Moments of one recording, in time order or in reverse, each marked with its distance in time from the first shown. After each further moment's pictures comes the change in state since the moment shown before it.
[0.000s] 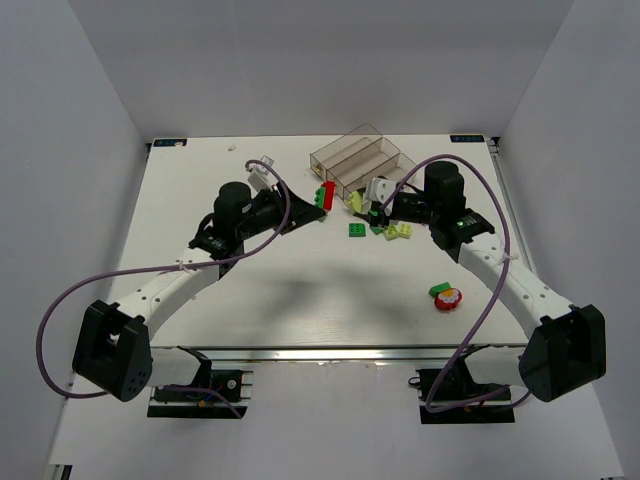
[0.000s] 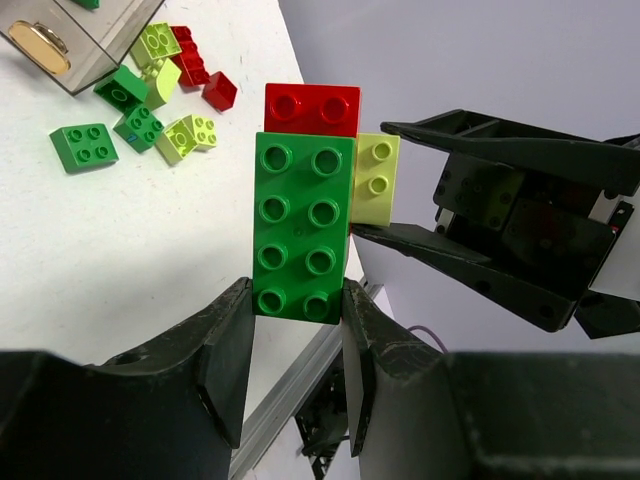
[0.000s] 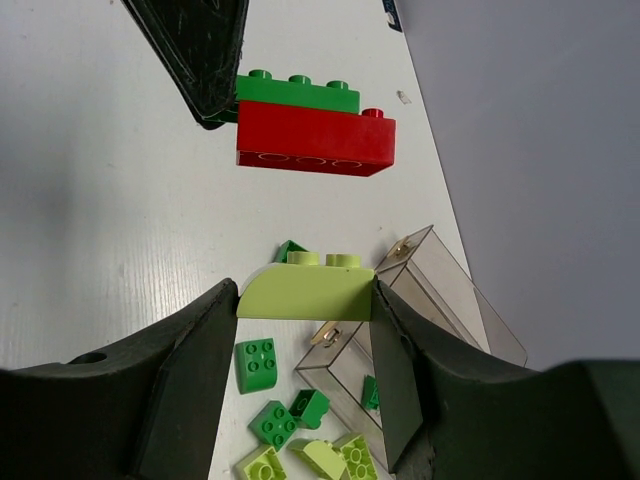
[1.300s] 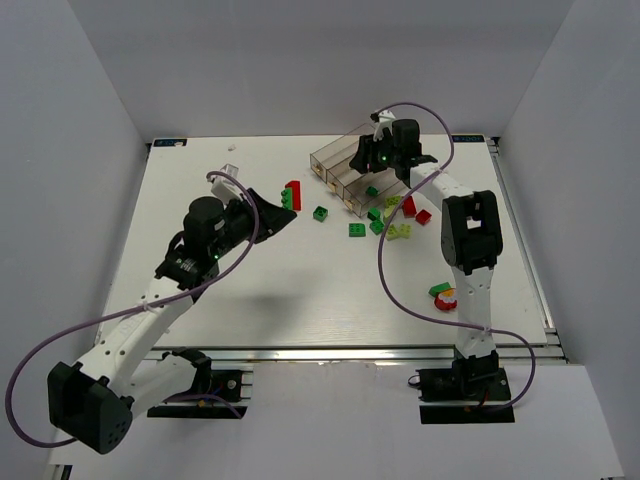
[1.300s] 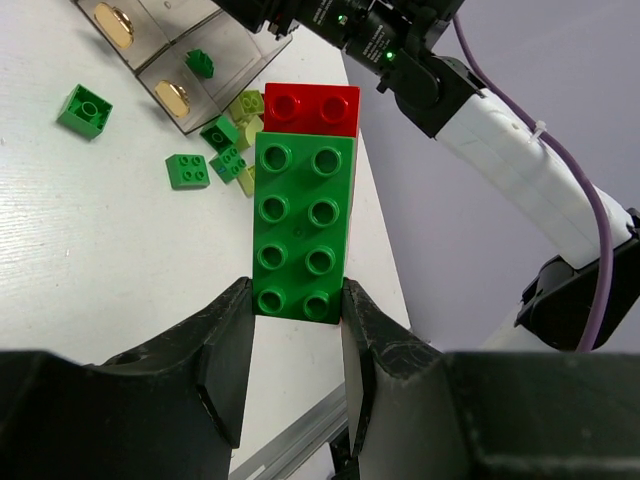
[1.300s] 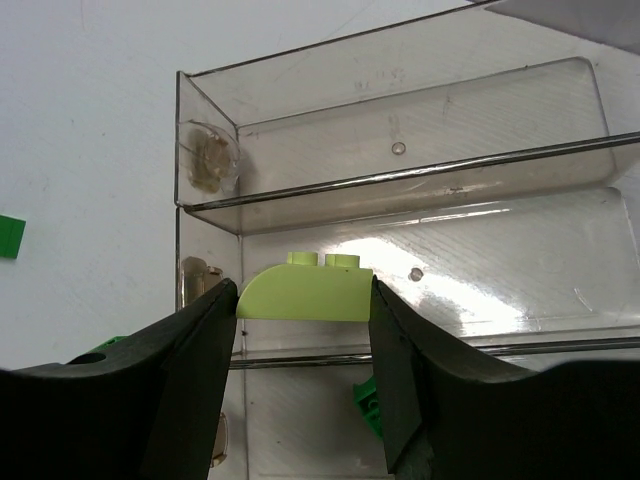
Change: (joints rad) left arm 0.033 -0.298 -0.049 -0.260 -0.219 0.074; right arm -0.150 0.988 0.782 0.043 0.375 0.909
